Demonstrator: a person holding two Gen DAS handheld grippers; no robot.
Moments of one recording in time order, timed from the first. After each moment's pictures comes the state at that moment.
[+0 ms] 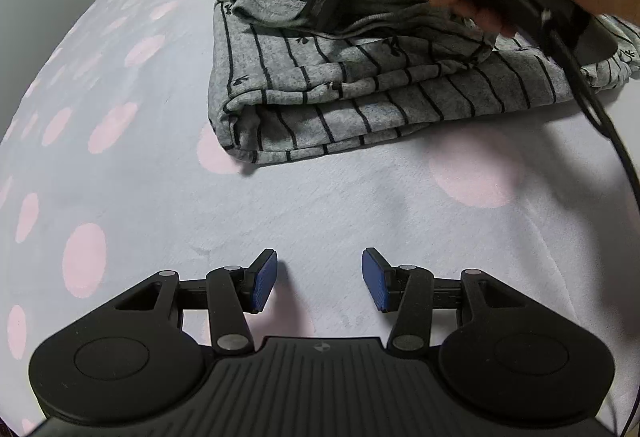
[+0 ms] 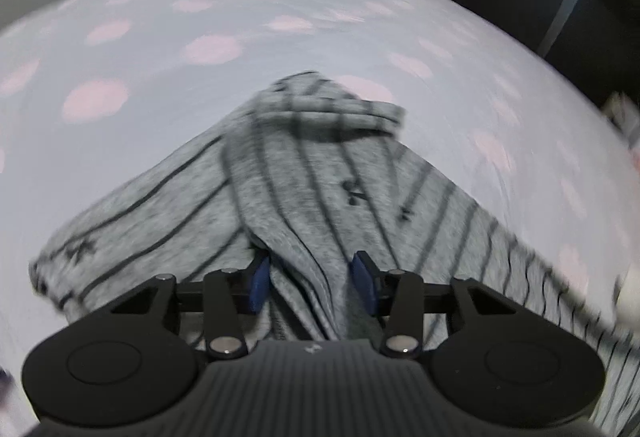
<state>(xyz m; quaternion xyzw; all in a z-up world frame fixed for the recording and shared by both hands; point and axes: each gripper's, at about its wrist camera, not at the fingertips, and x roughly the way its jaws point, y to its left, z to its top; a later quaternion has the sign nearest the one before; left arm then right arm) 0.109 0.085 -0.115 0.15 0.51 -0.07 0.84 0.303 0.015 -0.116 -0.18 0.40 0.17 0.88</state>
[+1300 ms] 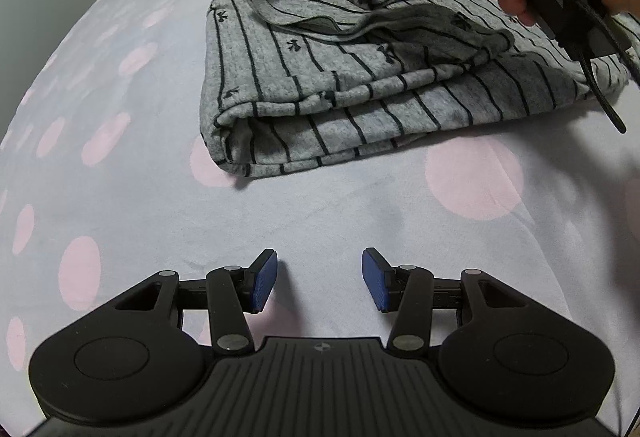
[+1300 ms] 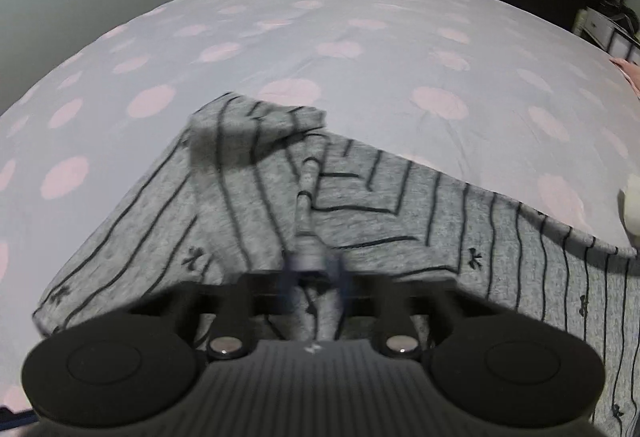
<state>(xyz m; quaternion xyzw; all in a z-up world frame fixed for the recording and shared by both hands) 0.120 0.083 -0.117 0.15 0.50 -0.08 0.85 0.320 -0.047 -0.107 -0.04 0.41 0.14 0.90</state>
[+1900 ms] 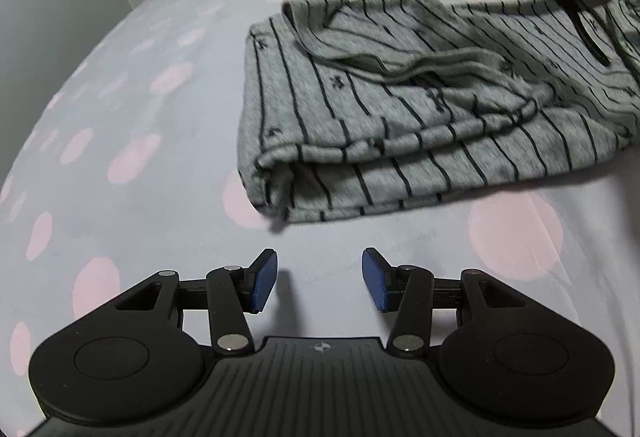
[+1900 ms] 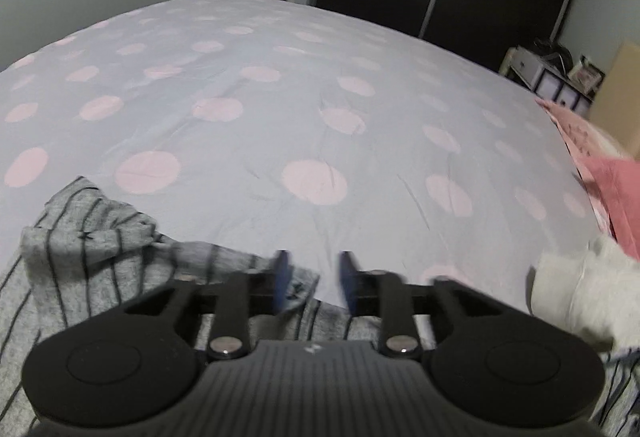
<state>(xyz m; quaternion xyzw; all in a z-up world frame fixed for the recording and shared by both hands) 0.136 0.090 -0.115 0.14 0.46 -0.03 0.88 0.388 -0.075 -0.076 -0.11 0.36 0.05 0.93</state>
